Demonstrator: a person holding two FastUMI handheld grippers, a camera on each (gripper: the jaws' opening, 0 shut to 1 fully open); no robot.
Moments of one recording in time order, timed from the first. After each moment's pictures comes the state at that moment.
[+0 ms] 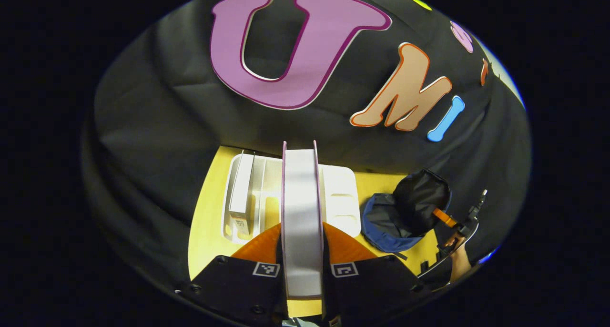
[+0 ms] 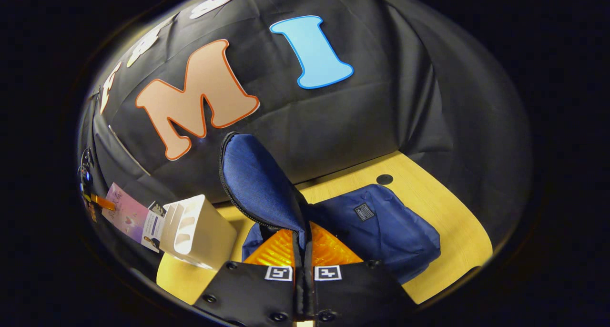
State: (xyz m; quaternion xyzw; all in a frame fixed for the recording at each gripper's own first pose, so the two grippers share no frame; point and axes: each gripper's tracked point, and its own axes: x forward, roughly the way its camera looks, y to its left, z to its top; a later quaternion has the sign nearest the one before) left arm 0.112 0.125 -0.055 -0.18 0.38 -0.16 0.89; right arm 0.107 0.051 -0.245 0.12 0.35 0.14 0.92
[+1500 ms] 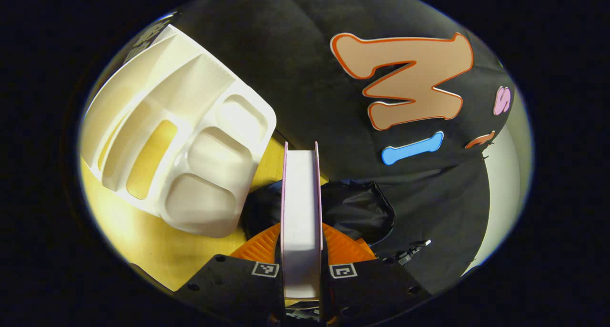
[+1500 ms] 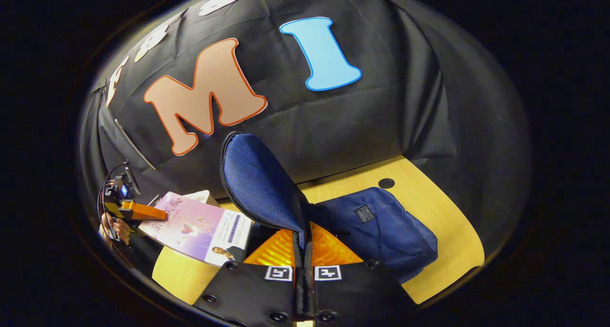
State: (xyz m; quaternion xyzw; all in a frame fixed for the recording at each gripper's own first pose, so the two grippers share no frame) left arm 0.139 -0.142 -0.139 -0.46 0.42 -0.27 0.73; right arm 0.103 0.051 -0.234 0.11 0.35 0.16 0.92
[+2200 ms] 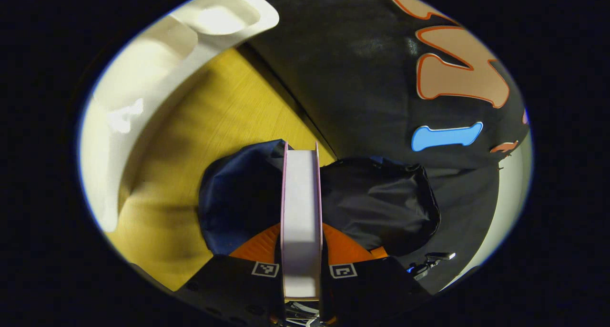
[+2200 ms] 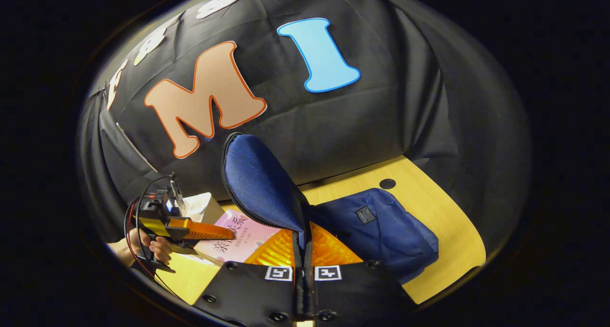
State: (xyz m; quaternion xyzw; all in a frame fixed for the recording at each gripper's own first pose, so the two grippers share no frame) left arm 0.145 -0.273 -0.205 -0.49 0.48 -0.26 0.68; right arm 0.104 0.048 -0.237 0.12 0.35 0.16 0.91
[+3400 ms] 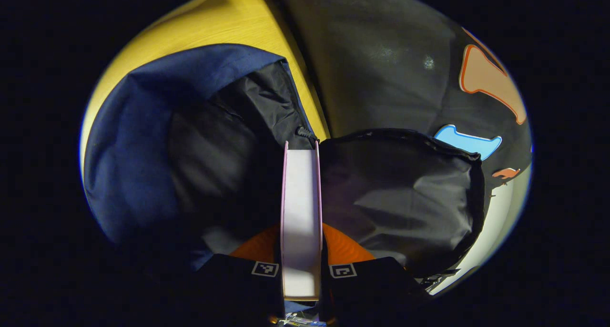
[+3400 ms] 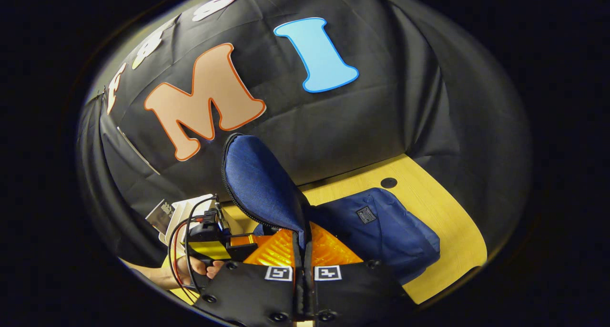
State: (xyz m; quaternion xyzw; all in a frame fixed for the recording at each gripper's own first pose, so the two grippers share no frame) left arm 0.138 -0.389 -0.246 -0.57 0.49 -0.24 0.61; right arm 0.105 0.045 -0.234 0.13 0.35 0.17 0.91
